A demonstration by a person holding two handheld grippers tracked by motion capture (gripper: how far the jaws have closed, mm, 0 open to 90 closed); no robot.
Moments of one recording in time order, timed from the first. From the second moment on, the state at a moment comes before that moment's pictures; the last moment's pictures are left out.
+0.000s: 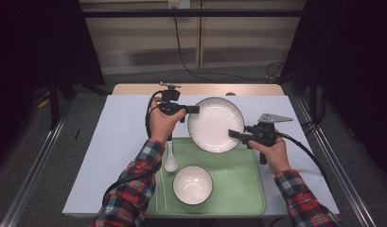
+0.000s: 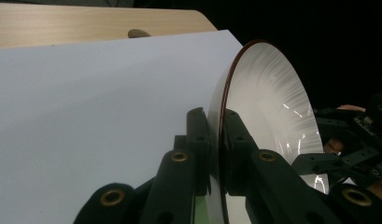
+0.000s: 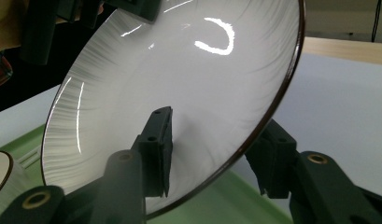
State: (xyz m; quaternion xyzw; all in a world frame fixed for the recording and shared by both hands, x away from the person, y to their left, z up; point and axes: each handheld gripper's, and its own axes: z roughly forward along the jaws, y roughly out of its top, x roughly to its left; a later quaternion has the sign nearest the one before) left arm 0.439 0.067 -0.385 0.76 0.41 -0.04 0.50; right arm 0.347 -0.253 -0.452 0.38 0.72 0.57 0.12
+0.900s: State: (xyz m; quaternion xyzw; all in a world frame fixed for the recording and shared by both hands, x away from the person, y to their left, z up) left arm 0.436 0.065 -0.384 0.76 0.37 0.01 0.54; right arm 0.338 -0.263 -0.433 0.53 0.61 0.58 0.13
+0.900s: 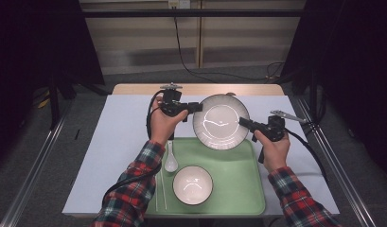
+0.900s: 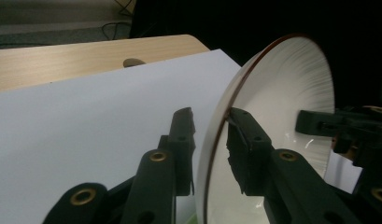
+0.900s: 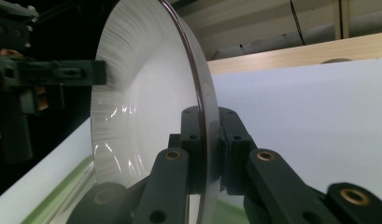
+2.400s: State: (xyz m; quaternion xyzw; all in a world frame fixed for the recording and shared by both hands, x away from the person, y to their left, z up) left arm 0.404 0.144 -0.410 0.75 0.38 0.14 0.52; right arm 0.309 -0.294 -0.443 0.55 0.61 0.56 0.08
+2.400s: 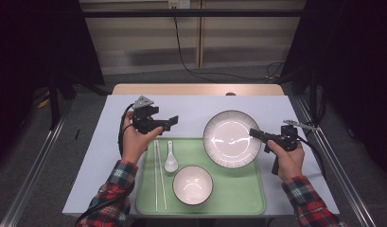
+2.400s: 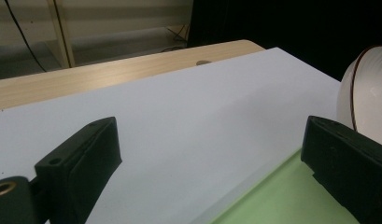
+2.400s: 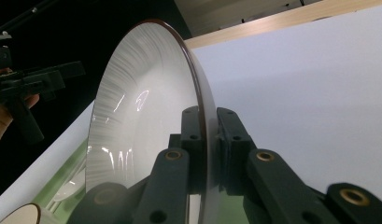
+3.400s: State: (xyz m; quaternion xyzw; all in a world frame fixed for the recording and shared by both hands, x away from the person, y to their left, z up) left arm 0.402 0.155 -0.420 0.75 0.39 0.15 0.52; right arm 0.305 -0.294 -0.455 0.56 0.63 0.54 0.05
